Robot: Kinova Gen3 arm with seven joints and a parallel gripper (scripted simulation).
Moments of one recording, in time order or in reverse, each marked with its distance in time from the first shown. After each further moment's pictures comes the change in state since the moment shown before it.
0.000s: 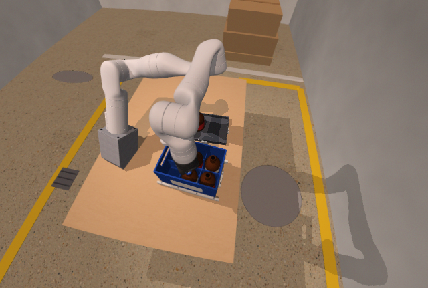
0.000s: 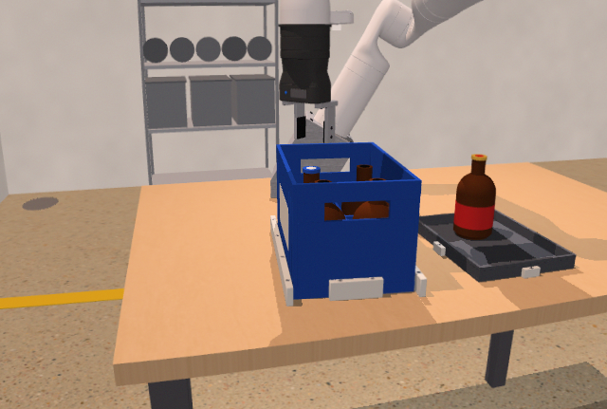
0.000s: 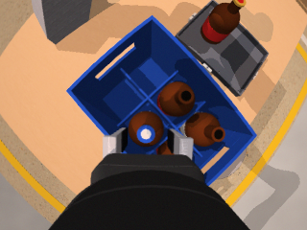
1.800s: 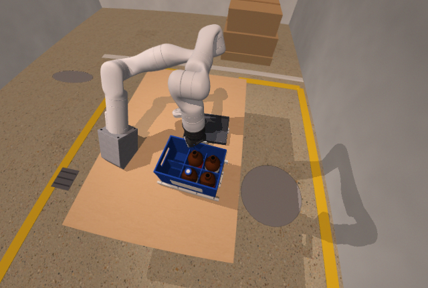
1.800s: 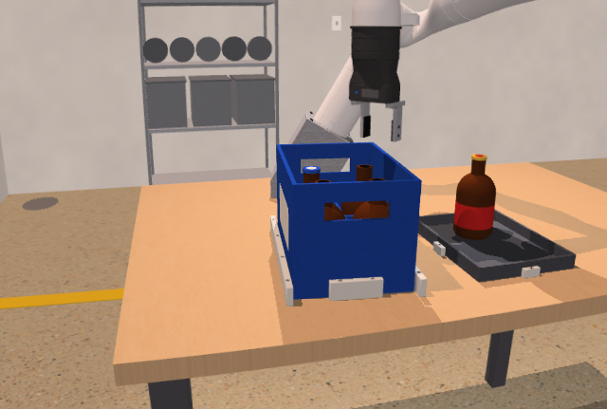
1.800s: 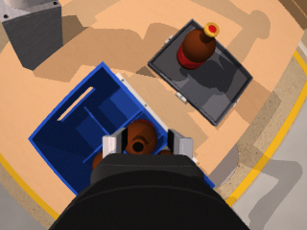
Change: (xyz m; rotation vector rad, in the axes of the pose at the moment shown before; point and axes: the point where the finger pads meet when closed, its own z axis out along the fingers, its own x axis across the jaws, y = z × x) arm 0.074 -0.084 0.002 0.004 0.002 -0.014
